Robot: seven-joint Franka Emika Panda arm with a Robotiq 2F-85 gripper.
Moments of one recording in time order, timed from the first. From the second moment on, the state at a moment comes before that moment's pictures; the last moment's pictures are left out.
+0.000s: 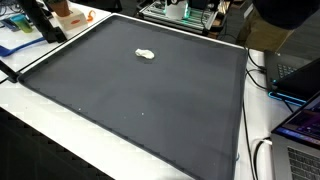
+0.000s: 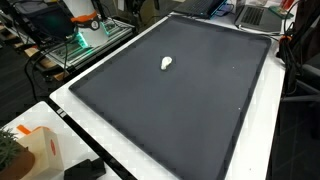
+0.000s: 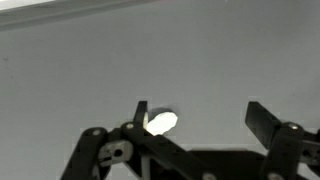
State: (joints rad) arm 0.03 -0.38 0.03 -2.62 0.27 2.20 0.06
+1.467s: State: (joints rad) arm 0.05 -0.59 0.02 -2.64 0.29 1.98 0.04
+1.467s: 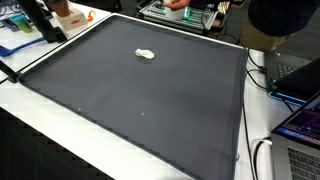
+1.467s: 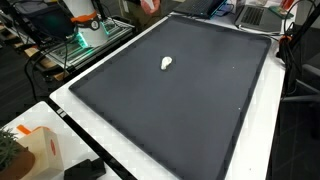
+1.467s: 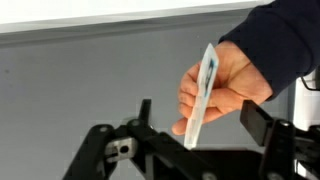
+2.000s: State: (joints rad) arm 0.04 -0.61 0.04 -2.64 0.29 1.96 0.06
